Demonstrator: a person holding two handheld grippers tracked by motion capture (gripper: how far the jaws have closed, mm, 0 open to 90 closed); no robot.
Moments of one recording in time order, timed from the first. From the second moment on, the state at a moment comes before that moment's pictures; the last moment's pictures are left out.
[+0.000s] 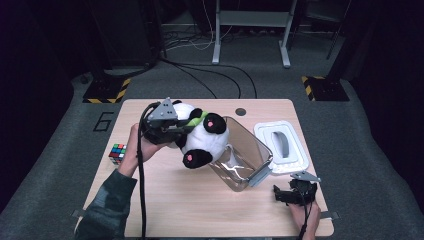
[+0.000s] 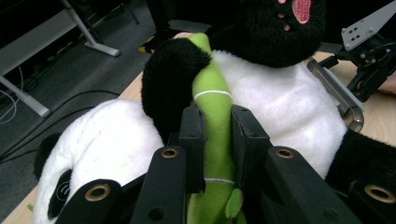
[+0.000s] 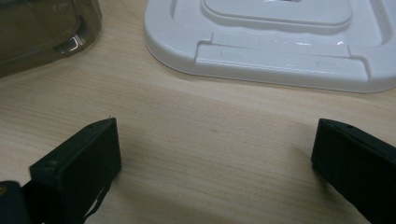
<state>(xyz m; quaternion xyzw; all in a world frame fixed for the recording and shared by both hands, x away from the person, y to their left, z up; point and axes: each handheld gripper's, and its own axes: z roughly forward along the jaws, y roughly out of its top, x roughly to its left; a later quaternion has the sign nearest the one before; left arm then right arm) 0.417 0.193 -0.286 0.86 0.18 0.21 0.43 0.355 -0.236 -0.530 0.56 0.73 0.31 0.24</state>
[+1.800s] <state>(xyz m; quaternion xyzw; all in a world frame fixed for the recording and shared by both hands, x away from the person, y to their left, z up) 0.449 0.079 -0.319 0.91 0.06 0.15 0.39 0.355 -0.236 -0.530 0.56 0.73 0.31 0.24</state>
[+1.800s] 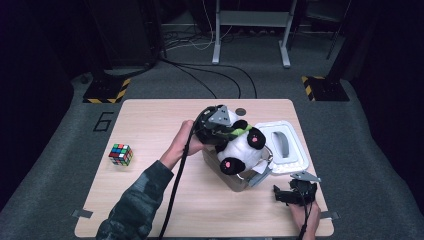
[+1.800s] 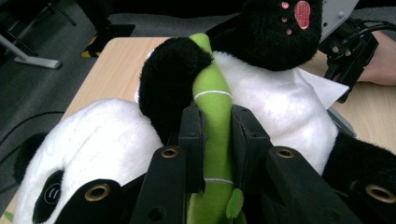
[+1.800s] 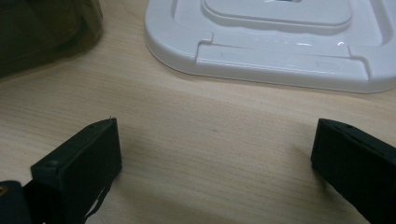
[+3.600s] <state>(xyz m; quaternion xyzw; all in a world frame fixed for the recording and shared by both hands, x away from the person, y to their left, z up) 0.476 0.097 -0.368 0.88 0.22 0.12 0.40 0.355 -0.236 -0.530 0.56 0.73 0.31 0.24</state>
